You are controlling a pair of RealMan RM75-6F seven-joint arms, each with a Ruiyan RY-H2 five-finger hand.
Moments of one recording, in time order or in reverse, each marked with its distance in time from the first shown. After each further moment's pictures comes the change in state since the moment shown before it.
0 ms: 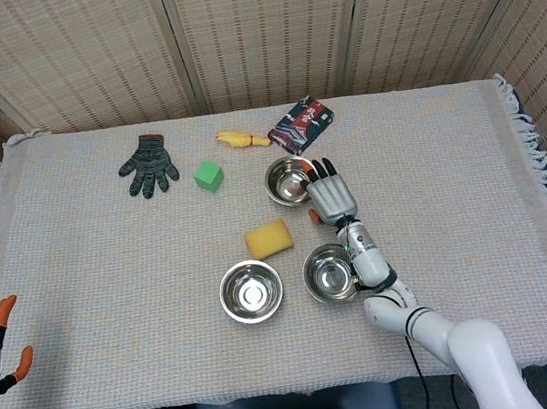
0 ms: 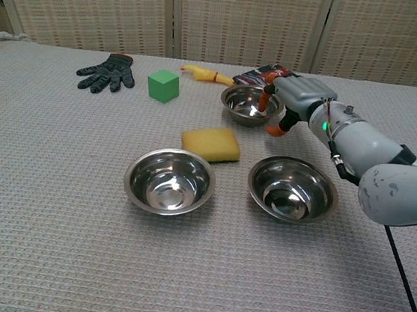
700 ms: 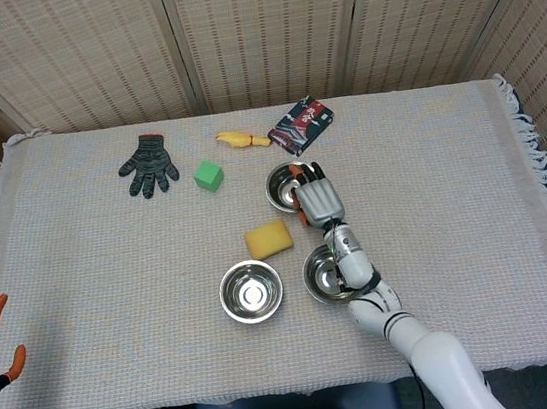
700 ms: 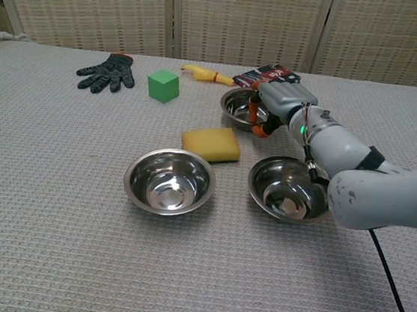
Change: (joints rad) left arm 0.007 -0.001 -0.008 0.009 -0.009 0.023 0.005; right arm 0.095 -0.130 -0.024 0.233 -0.005 -0.015 0.124
